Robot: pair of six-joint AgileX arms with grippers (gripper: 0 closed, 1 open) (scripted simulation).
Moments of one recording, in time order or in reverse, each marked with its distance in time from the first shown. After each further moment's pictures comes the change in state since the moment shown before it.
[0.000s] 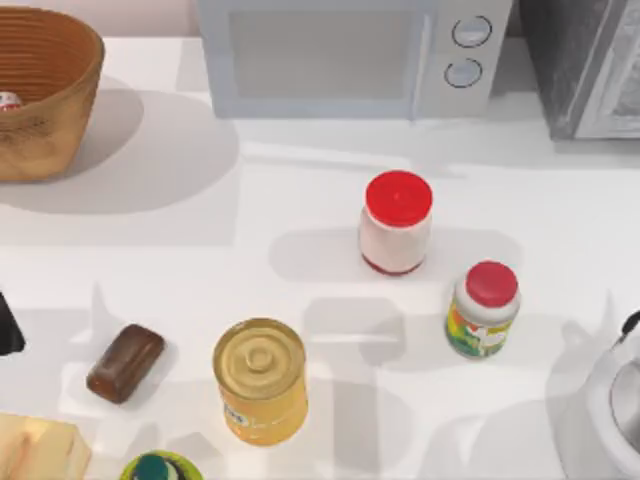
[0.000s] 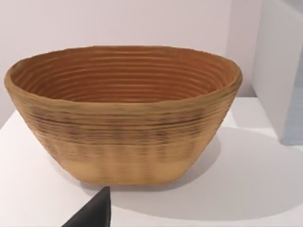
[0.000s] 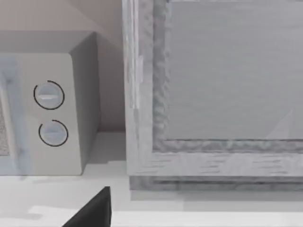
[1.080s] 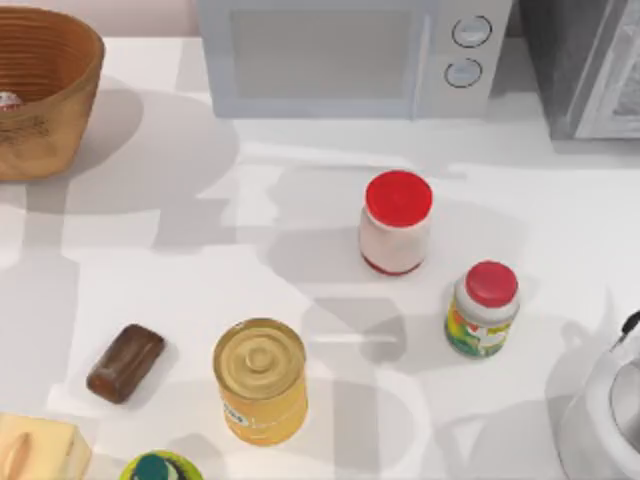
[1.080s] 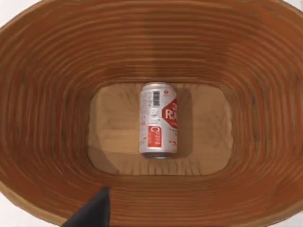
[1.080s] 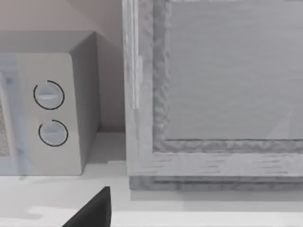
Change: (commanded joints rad) left arm 0.090 1.630 1.645 -0.848 0.065 0.107; right arm 0.000 0.000 0.000 0.000 0.000 0.000
